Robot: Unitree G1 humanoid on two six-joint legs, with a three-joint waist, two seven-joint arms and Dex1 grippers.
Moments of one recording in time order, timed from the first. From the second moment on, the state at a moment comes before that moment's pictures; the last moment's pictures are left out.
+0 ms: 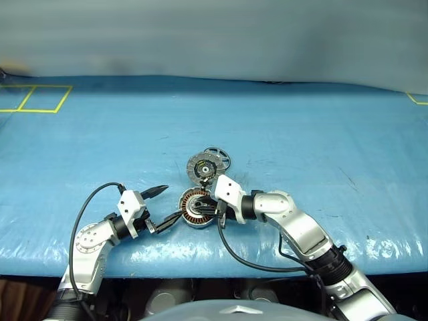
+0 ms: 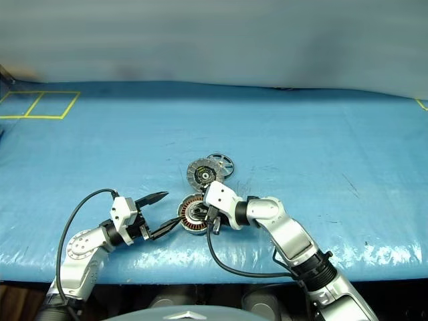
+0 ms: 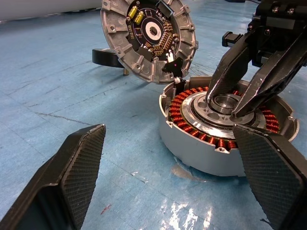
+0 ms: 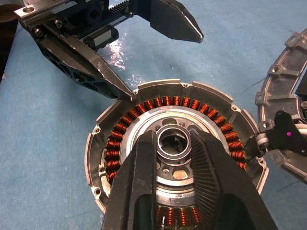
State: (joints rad) left arm 0.10 0.44 -0.02 0.08 -0.32 -0.21 -0.96; right arm -0.27 -0.40 0.46 -0.23 0.13 0.50 0.82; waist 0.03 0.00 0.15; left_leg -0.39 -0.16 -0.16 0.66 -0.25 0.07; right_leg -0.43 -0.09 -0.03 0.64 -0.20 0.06
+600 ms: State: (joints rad) left arm 0.10 0.44 -0.02 0.08 -0.32 -0.21 -0.96; right arm -0.27 -0.39 0.45 -0.23 0.15 0.49 0.83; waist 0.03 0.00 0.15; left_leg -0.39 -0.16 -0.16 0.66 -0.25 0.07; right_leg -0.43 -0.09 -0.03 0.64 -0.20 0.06
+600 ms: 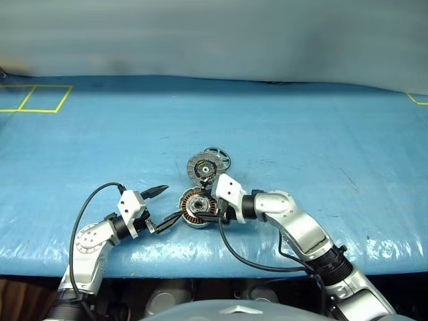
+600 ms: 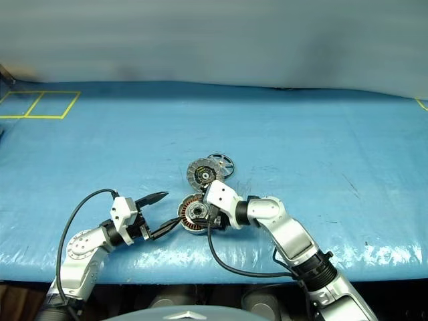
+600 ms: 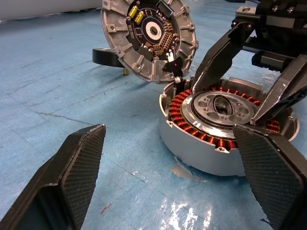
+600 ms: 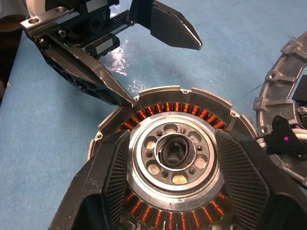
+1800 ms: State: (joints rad) left arm 0.10 0.44 -0.02 0.08 -0.32 -0.21 -0.95; right arm -0.28 -0.36 0.44 -0.22 0.13 0.54 0.77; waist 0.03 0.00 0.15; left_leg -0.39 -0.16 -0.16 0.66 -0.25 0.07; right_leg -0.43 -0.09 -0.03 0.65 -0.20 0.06
